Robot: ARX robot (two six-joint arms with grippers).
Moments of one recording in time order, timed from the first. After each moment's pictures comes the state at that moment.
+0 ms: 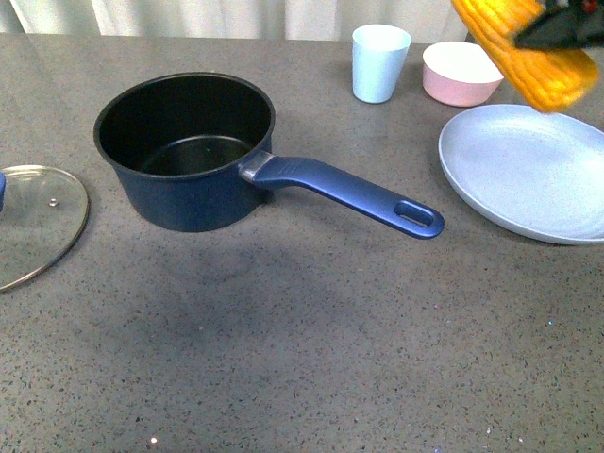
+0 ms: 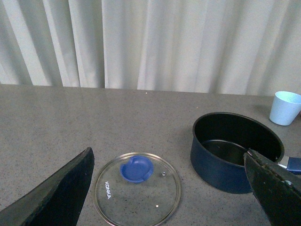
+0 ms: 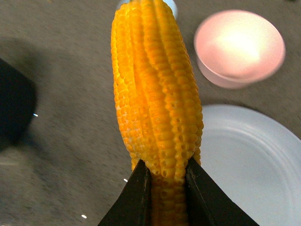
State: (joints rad) left arm 0.00 0.01 0.01 0.00 0.00 -0.01; right arm 0.10 1.79 1.17 0.00 -0.25 -0.16
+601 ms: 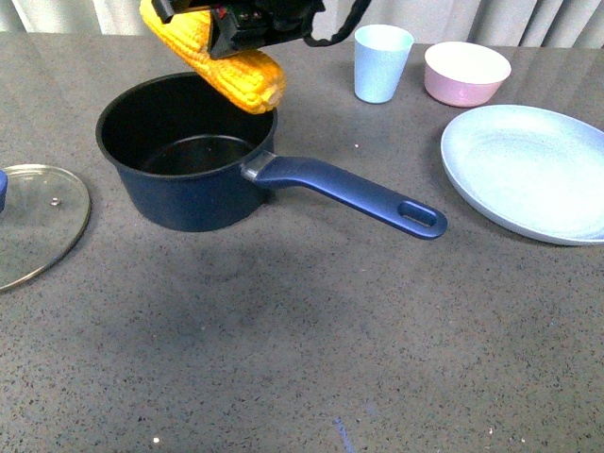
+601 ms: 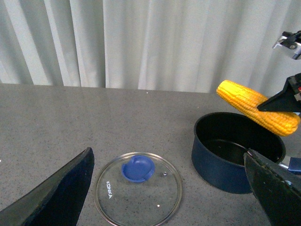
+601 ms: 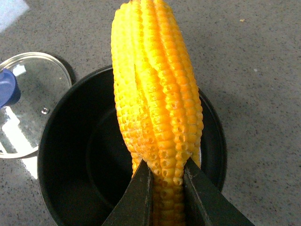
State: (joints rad) left arm 0.00 0.01 0.01 0.00 0.00 -0.01; right arm 0.56 2.19 1.74 -0.22 -0.24 -0.12
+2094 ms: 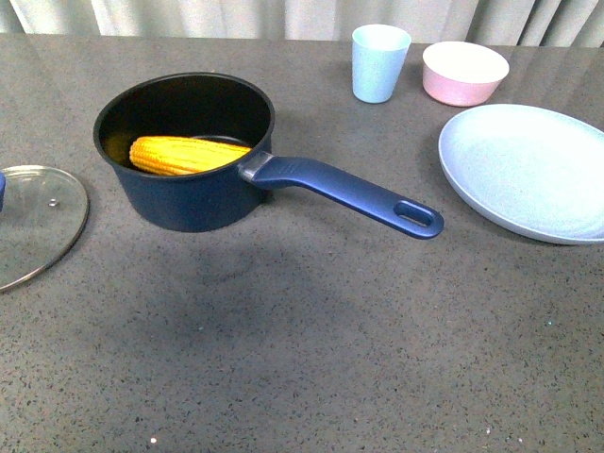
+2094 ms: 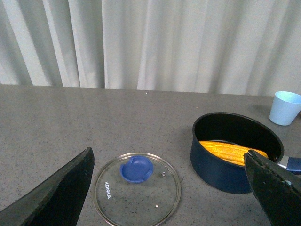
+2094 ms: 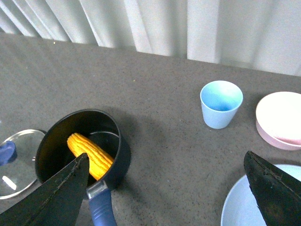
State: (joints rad) left arm 0.00 0.01 0.01 0.00 0.00 -0.01; right arm 0.31 1.50 1.07 0.10 -0.21 0.07
